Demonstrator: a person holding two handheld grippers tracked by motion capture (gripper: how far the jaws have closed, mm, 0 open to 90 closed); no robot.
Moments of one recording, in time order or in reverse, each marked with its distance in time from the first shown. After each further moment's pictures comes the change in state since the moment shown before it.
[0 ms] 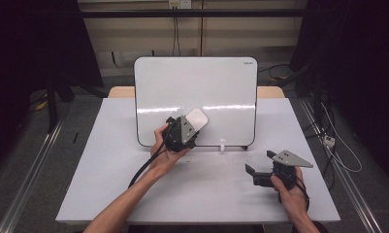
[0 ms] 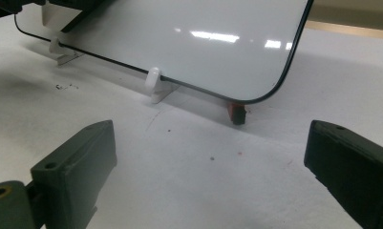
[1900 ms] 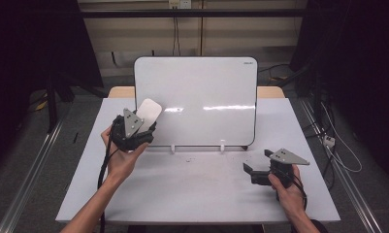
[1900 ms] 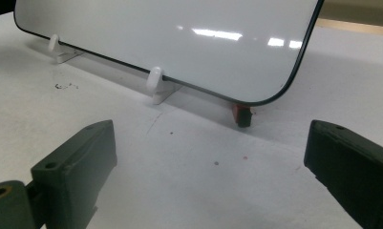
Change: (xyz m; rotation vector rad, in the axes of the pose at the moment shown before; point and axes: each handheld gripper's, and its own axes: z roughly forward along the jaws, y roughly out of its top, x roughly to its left) left arm 0.076 -0.034 -0.096 0.022 0.192 -0.205; right arm 0.001 0.001 0.007 0.011 0.011 -0.005
